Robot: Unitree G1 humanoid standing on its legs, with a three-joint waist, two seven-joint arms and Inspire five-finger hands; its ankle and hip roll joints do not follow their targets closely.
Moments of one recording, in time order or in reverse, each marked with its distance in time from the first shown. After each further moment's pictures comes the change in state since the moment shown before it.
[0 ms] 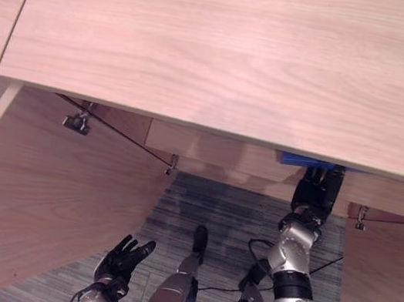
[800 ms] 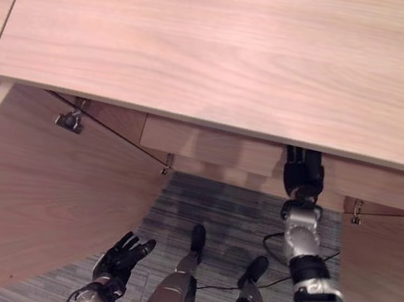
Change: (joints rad) left arm 0.005 0.023 0.001 -0.001 -0.026 -0.011 -0.045; right arm -0.218 -0.259 0.174 0.235 -0.125 0.172 -0.009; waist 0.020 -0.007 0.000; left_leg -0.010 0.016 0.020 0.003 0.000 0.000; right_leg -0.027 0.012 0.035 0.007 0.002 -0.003
